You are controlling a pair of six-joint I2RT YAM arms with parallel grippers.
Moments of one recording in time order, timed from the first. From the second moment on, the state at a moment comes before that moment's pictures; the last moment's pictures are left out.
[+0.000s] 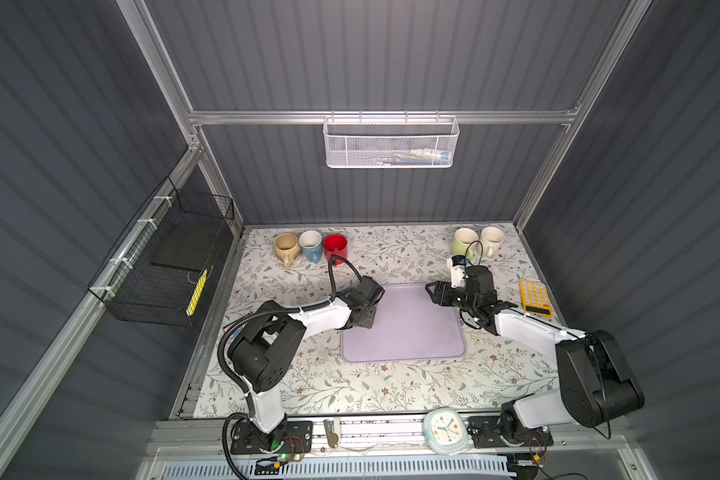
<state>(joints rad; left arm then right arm) -0.73 1.81 1.07 -0.38 -0.23 -0.32 0.28 1.45 0.69 0.15 -0.26 0.36</state>
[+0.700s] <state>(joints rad) -0.70 1.77 1.02 -0.34 -0.15 -0.32 0.28 1.45 0.69 0.16 -0.26 0.36</state>
